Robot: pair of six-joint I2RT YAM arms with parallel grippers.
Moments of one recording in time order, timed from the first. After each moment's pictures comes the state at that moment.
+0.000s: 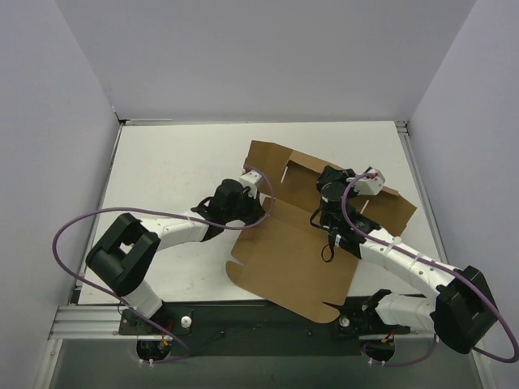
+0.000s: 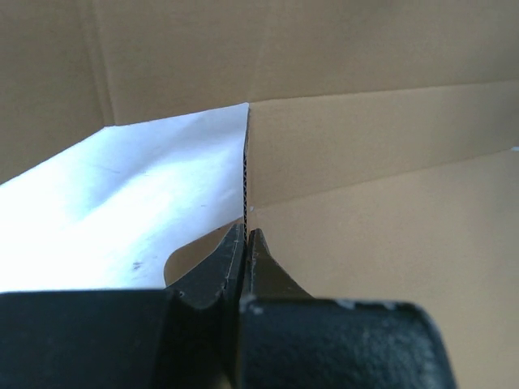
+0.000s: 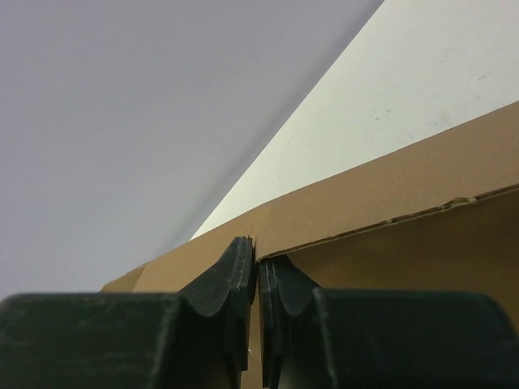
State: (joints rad) left arm -0.71 1.64 0.82 0.29 0.14 -0.28; right arm 0.65 1.16 0.66 0.29 0.95 0.99
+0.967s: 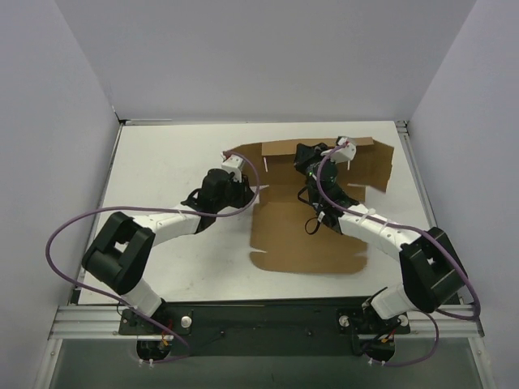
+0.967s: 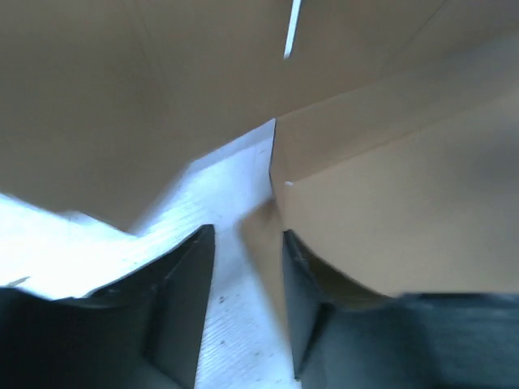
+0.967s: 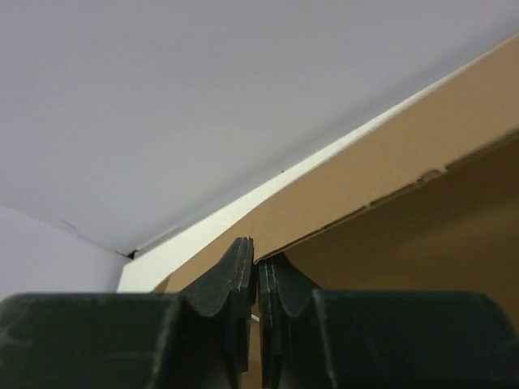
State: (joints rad) left arm -0.58 1.62 0.84 0.33 0.04 -0.32; right arm 0.59 1.44 0.83 0.62 0.60 0.72
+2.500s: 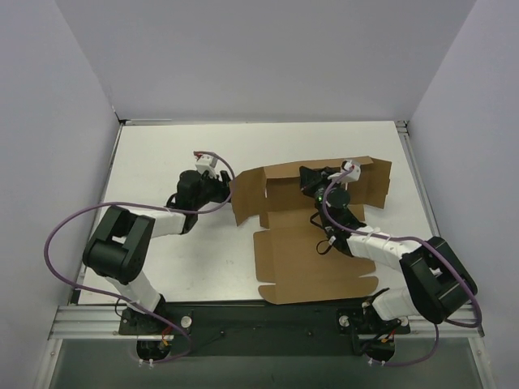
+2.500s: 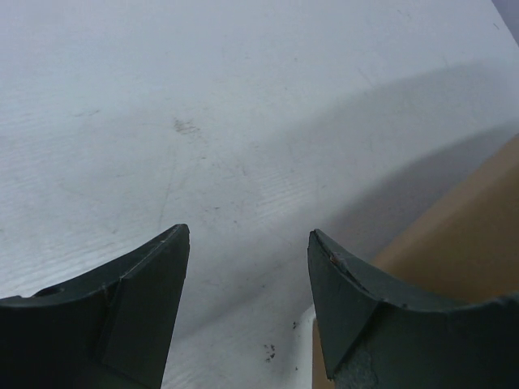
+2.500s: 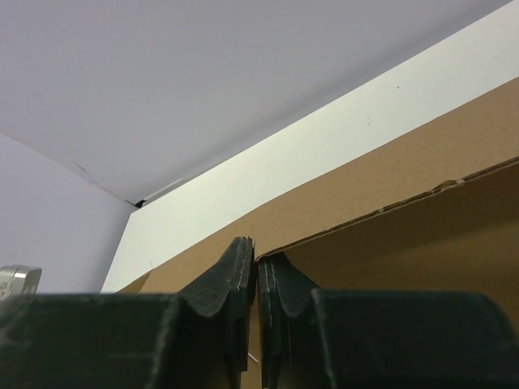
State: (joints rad) left arm -0.35 1.68 0.71 0.65 0.23 -0.39; right arm 0.56 1.39 0.52 0.88 0.41 0.68
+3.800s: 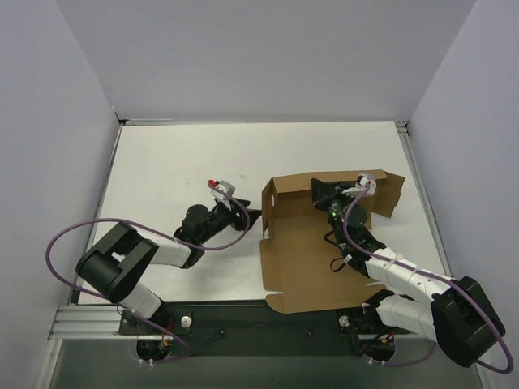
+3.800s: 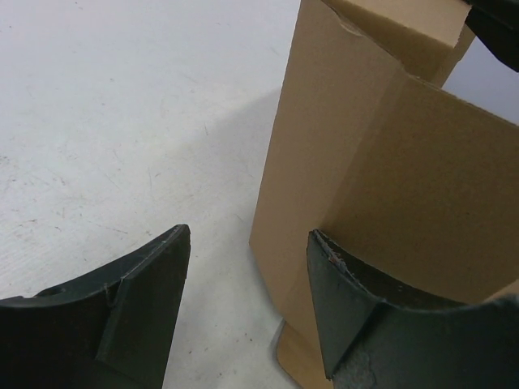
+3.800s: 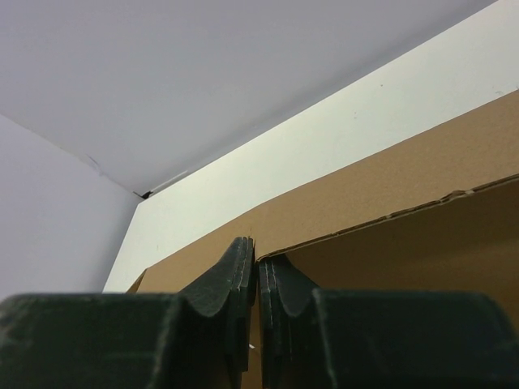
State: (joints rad) left arm -0.63 1.55 0.40 1.12 0.22 -0.35; right arm 0.56 1.07 0.35 0.75 0.41 0.67
